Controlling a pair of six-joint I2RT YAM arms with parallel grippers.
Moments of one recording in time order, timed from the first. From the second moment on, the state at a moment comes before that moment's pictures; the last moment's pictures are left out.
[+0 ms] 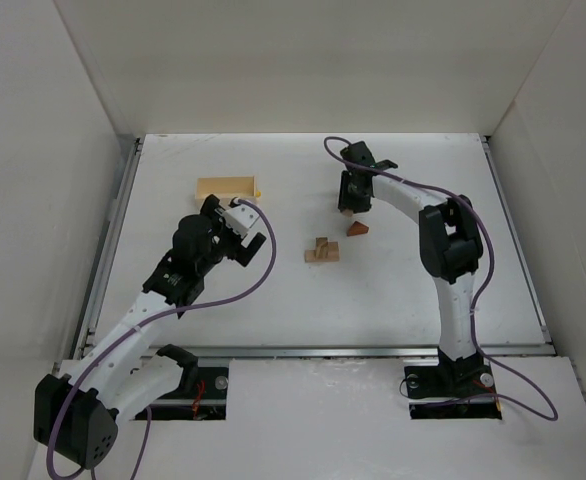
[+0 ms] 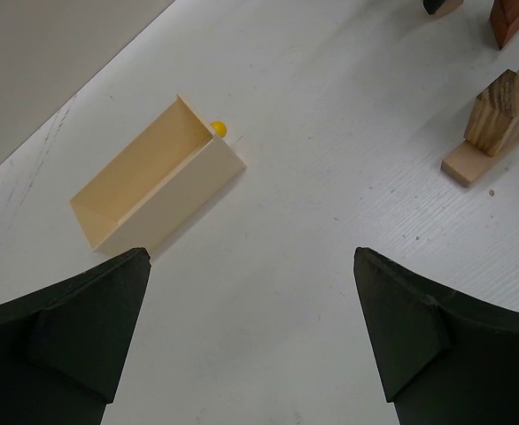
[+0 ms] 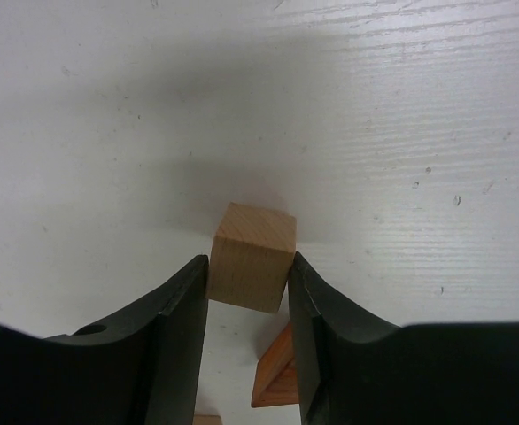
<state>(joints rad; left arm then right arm) -0.44 0.90 0.64 -0.06 0.05 0.39 0.41 2.19 1.75 -0.62 0.14 0.49</state>
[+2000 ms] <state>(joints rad) -0.52 0.64 0.48 -0.07 -0.36 0.13 0.88 1.72 1.47 -0.62 0.27 0.63</state>
